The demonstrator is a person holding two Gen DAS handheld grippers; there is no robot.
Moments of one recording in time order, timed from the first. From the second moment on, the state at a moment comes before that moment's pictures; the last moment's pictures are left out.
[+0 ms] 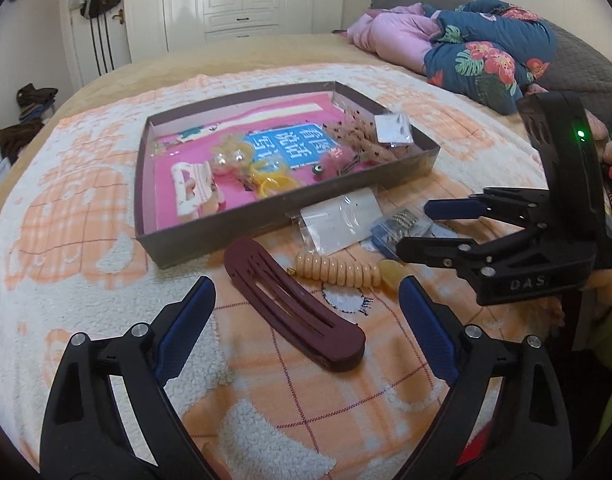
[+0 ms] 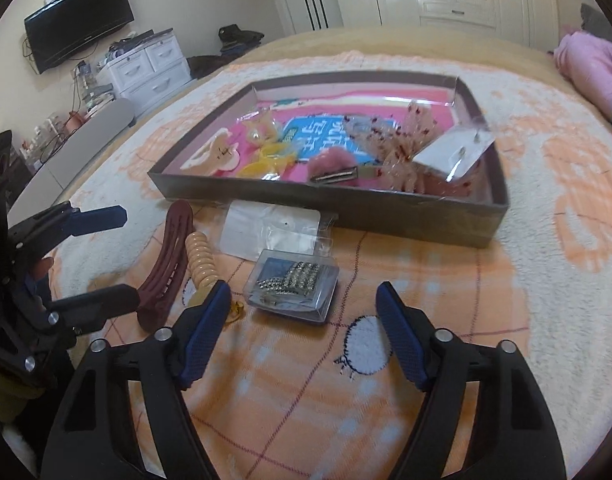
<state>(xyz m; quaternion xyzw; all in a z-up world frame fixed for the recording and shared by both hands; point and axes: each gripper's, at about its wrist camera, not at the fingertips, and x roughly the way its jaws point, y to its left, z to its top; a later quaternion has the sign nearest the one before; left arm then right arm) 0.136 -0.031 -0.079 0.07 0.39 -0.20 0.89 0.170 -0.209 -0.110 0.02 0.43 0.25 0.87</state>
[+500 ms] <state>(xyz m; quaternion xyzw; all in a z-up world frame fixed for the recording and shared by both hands) 0.150 -0.050 -0.096 0.09 0.41 -0.24 0.88 0.179 -0.220 -0.113 0.05 0.45 0.28 0.85</state>
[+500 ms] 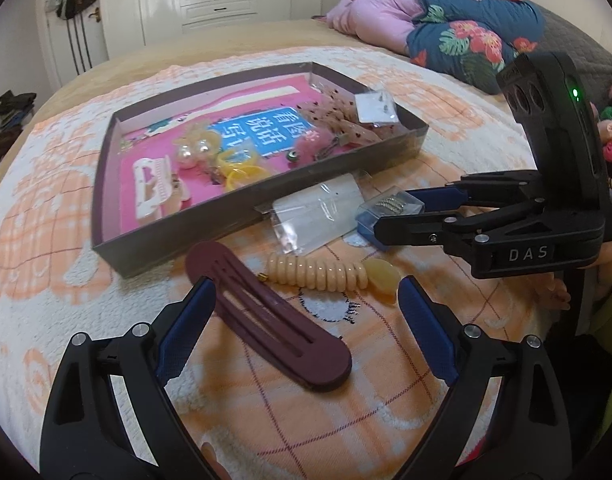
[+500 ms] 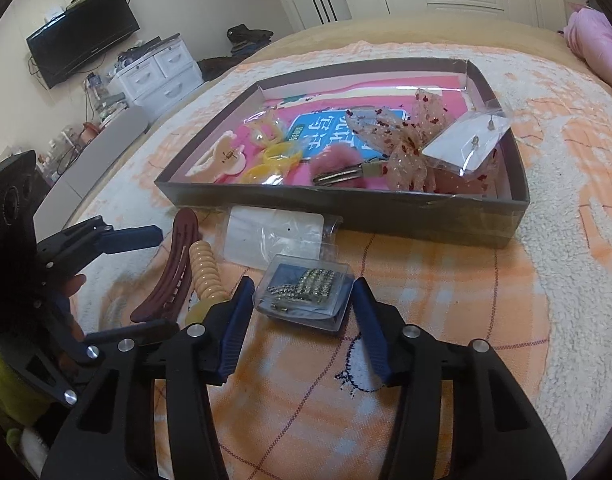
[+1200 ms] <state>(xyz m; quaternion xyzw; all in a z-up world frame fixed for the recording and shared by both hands) 0.168 -0.078 -0.110 0.12 0.43 -0.25 0.86 0.169 -0.246 -0.085 0.05 0.39 0.25 0.88</state>
